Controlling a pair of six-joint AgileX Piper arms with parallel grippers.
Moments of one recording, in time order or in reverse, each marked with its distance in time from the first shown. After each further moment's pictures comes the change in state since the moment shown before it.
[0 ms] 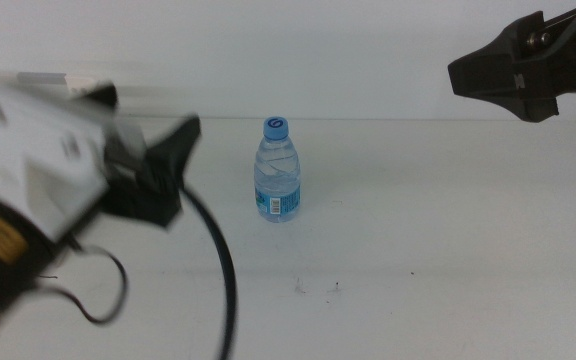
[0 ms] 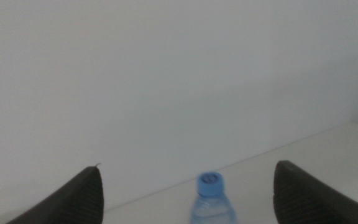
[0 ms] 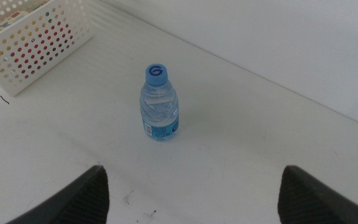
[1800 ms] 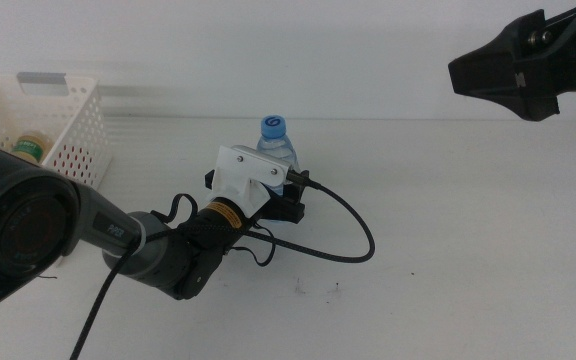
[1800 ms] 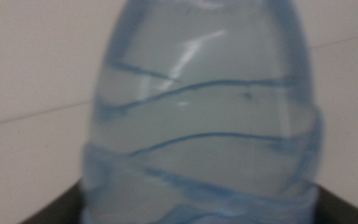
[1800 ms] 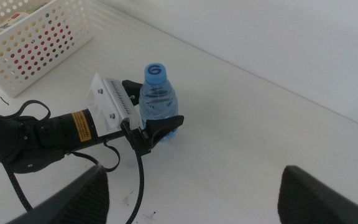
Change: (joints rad) left arm 0.078 1.220 -0.500 0.312 -0.523 -0.382; right arm 0.000 0.000 -0.001 0.000 -0.002 0.000
